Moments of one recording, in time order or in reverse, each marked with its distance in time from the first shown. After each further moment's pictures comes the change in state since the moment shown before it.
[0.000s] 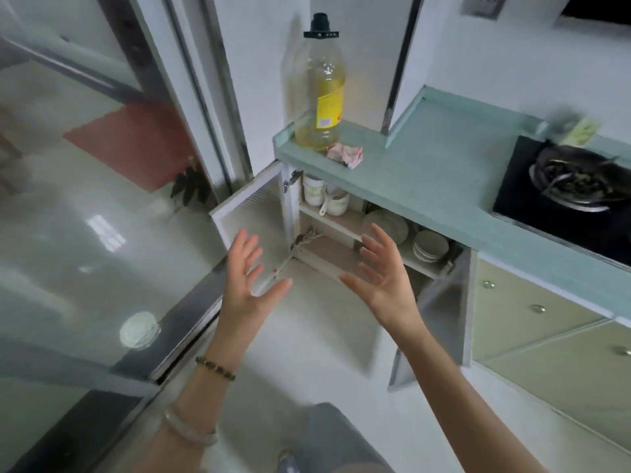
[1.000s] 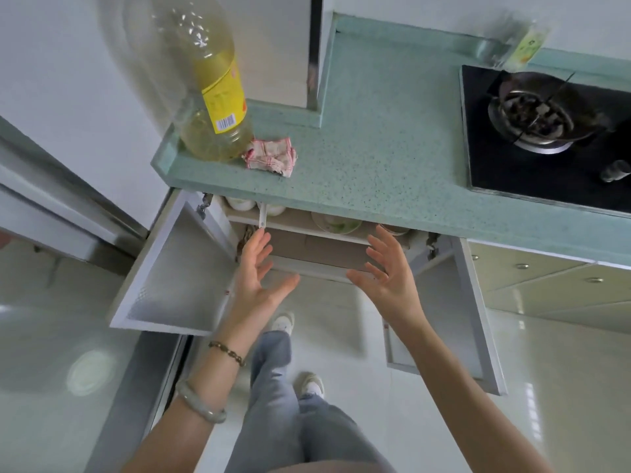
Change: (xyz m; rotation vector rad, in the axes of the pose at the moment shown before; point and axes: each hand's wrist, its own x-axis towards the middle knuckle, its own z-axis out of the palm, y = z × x) left_hand 0.279 -0.110 0.087 0.089 -0.510 -0.172; right_hand 0.202 0.093 -0.023 -0.015 0.429 0.274
